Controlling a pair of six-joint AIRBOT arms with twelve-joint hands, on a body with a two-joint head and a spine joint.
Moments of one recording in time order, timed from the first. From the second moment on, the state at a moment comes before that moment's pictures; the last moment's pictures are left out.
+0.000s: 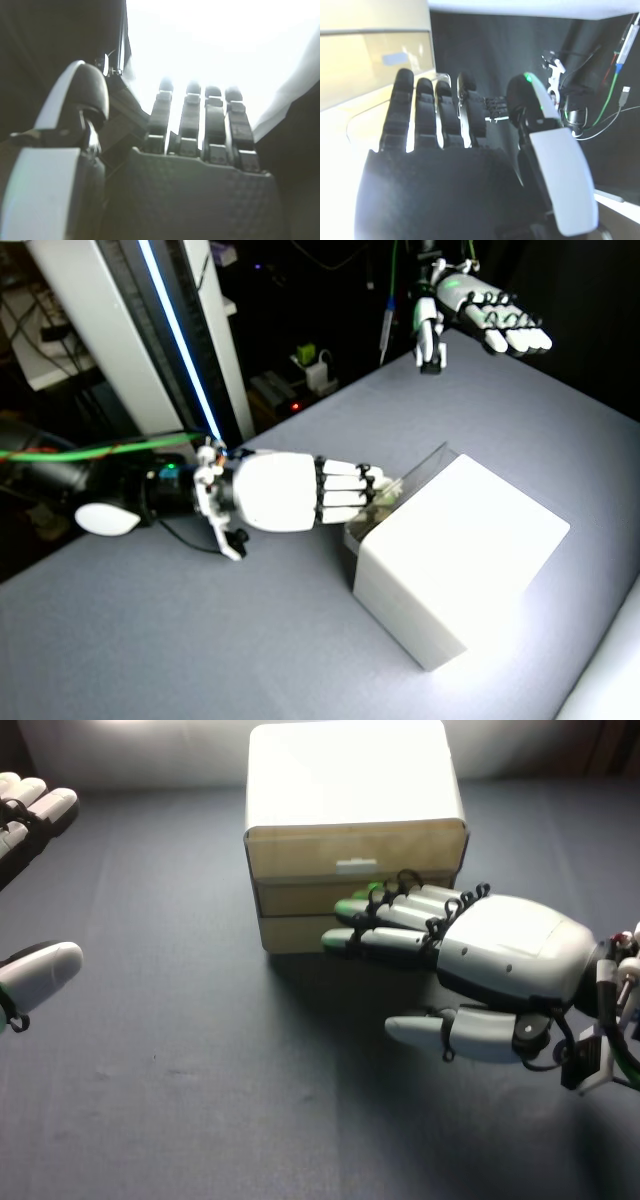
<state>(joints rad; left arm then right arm) 1.22 -0.81 0.96 -0.27 -1.57 0.84 -0.68 -1.19 1.17 -0.17 0.77 -0.66</state>
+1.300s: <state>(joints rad) 1.24 -0.81 0.95 -0.28 -1.60 0.84 -0.85 -0.92 0.98 -0.03 1.18 -0.66</state>
